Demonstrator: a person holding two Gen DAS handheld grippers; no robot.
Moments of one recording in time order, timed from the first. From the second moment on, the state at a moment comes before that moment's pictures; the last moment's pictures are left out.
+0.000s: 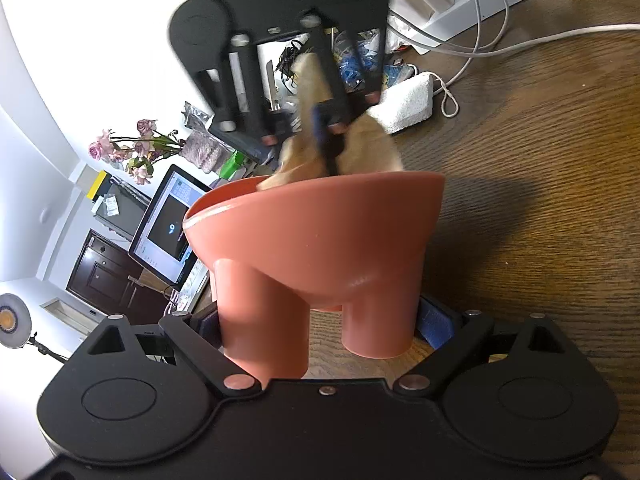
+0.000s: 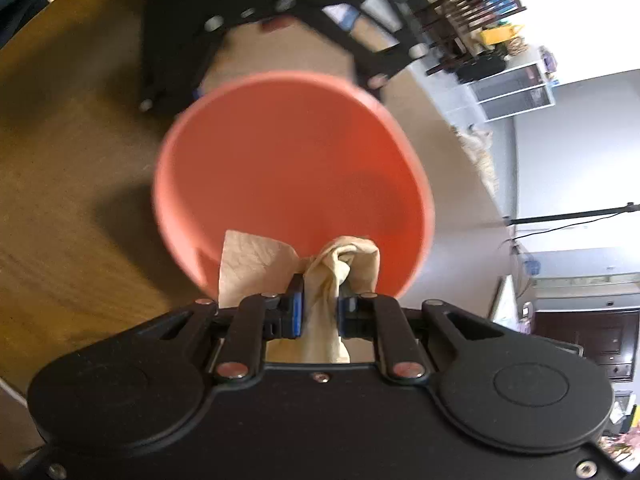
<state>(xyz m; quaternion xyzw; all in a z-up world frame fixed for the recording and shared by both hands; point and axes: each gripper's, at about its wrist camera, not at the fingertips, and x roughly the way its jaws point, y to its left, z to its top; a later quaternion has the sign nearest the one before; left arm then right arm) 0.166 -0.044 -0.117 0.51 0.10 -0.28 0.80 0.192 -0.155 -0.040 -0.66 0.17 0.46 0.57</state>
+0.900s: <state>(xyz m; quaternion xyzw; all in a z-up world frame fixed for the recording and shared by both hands) 0.158 -0.051 -0.118 0.52 0.10 -0.27 0.80 0.188 -0.142 -0.019 -0.66 0.12 0.48 0.57</state>
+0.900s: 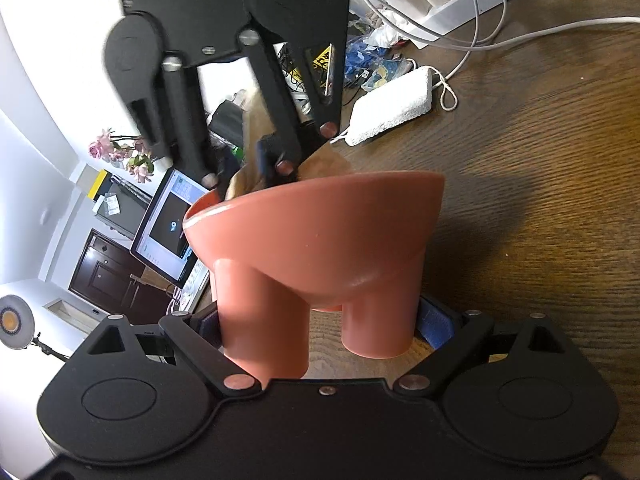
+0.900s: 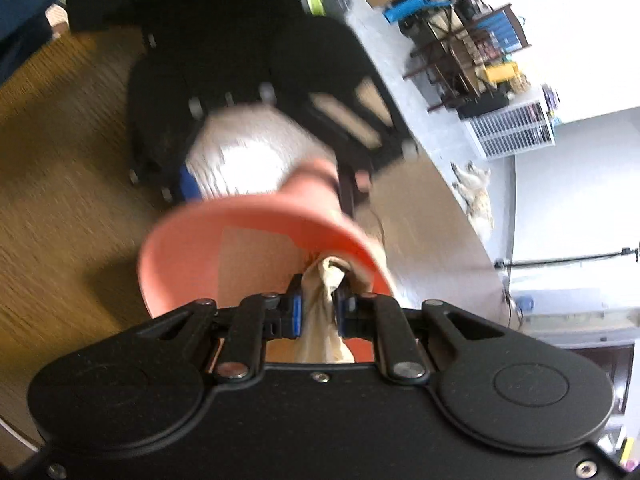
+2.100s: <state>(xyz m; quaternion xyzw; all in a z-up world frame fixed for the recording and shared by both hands) 0.163 -0.038 -0.117 0.51 0.10 -0.27 0.81 0.193 -0.172 -0.015 -0.66 0.13 0.40 0.62</state>
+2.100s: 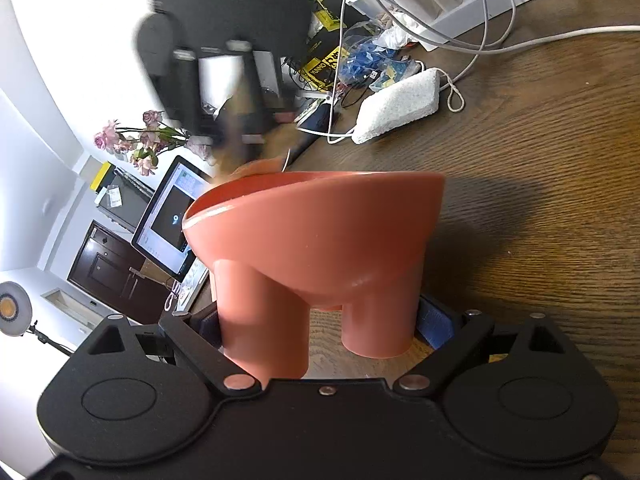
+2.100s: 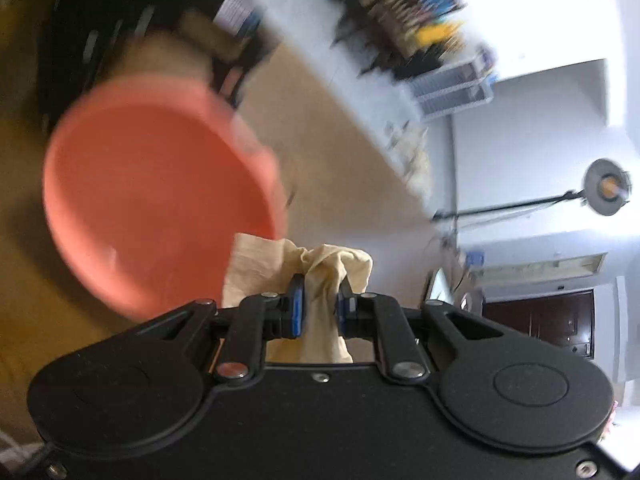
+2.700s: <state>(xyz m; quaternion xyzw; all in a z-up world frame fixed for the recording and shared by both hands) 0.164 -0.036 -0.116 0.50 0.11 -0.27 0.81 0.067 -0.166 -0.049 -0.67 0.13 0.56 0.47</state>
